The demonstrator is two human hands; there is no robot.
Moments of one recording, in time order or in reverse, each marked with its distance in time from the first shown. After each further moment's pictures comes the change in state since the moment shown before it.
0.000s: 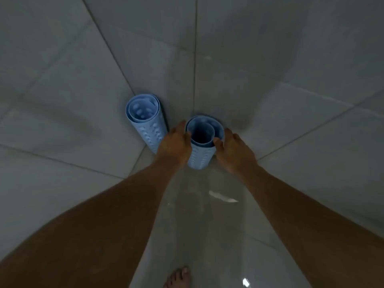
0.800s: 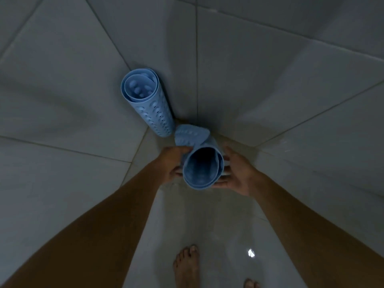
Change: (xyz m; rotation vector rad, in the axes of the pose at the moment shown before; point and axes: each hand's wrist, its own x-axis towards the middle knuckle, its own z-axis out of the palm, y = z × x) left_hand -0.039 -0.044 0.021 -0.779 -0.340 -0.806; right_hand -0.039 0.032 0.061 1.155 -0.496 0.681
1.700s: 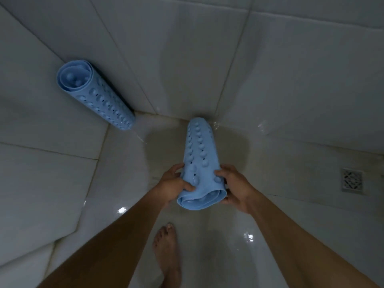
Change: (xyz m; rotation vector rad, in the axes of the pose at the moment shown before) left_hand -0.055 -0.146 0.117 0.164 -0.220 0.063; right_hand -0.103 0.127 -0.135 0.074 0.120 -0.106
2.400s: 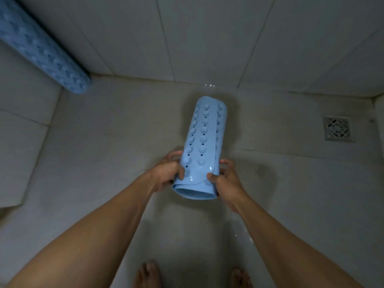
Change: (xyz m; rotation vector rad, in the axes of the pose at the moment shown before) left_hand 0.043 -0.185 0.143 0.196 -0.029 -0.010; right_hand 0.042 0.242 -0.151 -0.069 0.226 -0.262
